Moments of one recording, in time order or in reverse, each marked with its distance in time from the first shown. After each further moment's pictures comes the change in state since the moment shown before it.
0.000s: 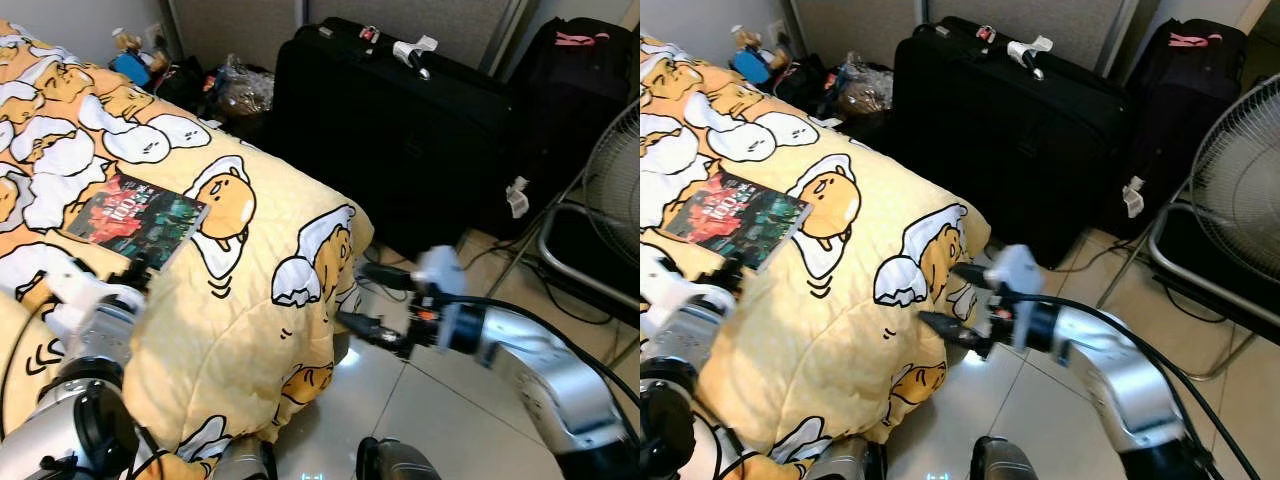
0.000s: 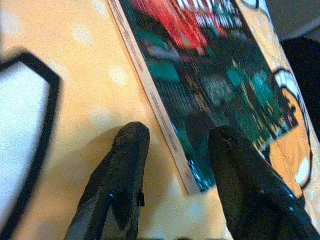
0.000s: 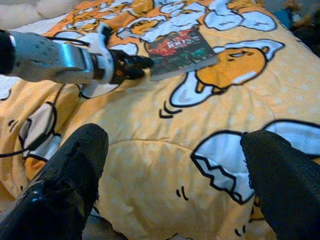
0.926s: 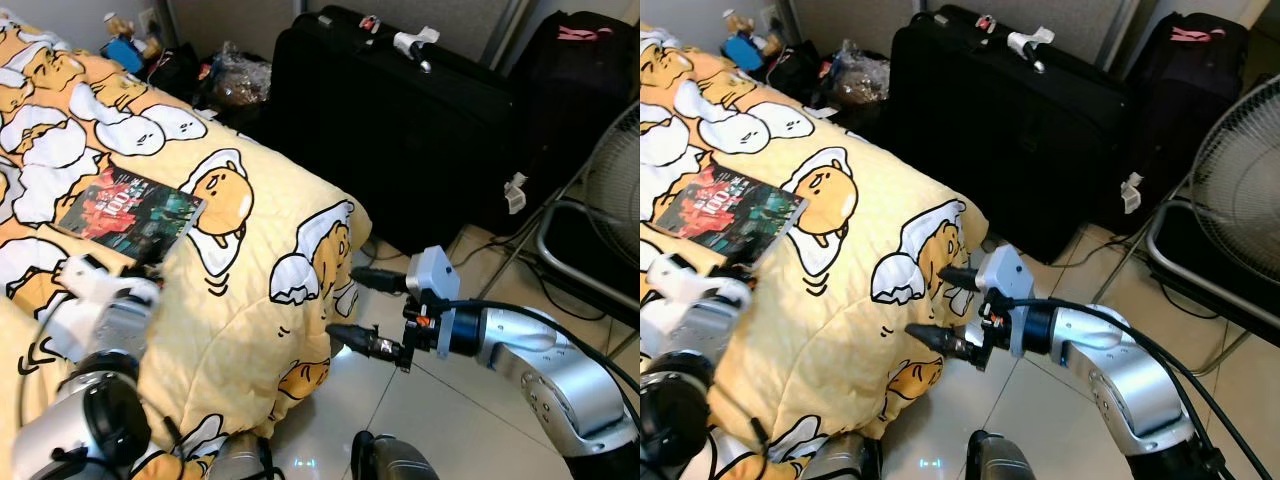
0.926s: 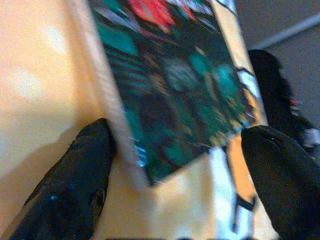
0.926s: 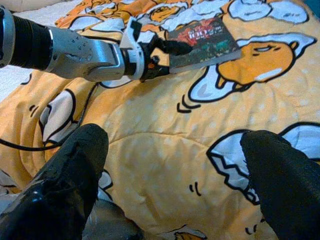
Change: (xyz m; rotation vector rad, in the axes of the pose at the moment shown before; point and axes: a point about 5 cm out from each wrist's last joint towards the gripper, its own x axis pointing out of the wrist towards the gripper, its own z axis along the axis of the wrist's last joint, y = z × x) left arm 0.004 -0.024 -0.012 -0.146 -0.010 -0.171; right arm -0.004 0.012 0.007 -0.023 0.044 0.067
